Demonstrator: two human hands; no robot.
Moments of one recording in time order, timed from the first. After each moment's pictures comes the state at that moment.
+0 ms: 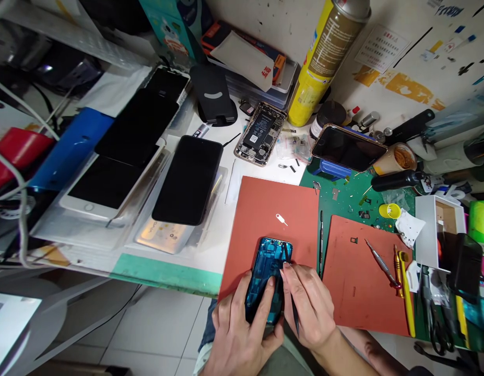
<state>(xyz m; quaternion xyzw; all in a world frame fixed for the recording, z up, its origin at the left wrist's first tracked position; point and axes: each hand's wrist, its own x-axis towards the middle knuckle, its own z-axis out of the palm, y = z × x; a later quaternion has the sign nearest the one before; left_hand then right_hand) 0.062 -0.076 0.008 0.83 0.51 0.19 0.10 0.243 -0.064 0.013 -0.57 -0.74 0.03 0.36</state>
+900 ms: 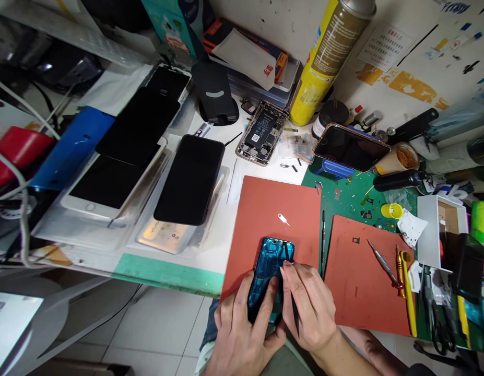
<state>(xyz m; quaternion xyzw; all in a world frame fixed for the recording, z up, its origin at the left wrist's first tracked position) 0.058 -0.077 0.006 0.83 0.50 0.19 0.12 0.236 -0.054 0.023 -0.56 -0.74 0.02 0.37</state>
